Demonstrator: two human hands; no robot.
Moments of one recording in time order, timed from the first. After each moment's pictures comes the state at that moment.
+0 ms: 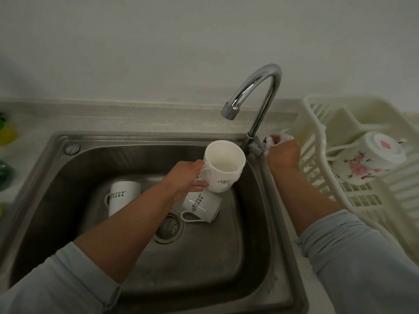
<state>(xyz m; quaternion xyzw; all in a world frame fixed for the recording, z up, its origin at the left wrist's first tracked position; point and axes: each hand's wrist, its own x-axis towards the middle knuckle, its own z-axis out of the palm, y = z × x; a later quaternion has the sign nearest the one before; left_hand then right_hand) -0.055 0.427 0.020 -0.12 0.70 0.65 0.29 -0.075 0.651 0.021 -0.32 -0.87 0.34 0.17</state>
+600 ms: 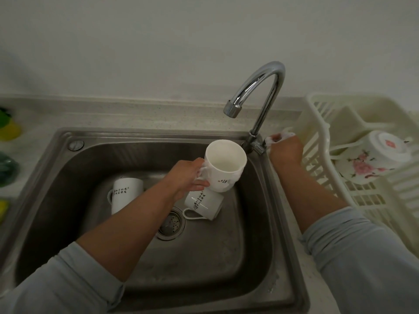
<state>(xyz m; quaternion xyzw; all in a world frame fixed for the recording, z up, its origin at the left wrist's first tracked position) -0.054 0.423 0.018 -0.13 0.69 0.64 0.30 -0.076 0.652 0.027 -0.31 -0.89 0.30 0.13</state>
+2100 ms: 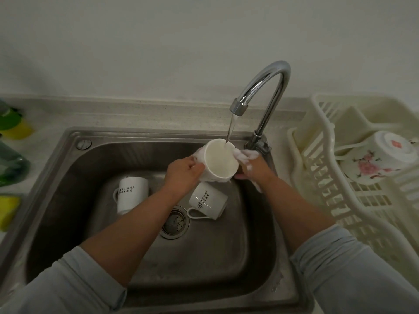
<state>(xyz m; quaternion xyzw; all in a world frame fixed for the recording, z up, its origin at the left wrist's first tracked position) -0.046 0.407 0.010 -0.01 0.88 0.46 0.12 -0.048 0.588 0.009 -0.17 -0.76 0.62 -0.08</state>
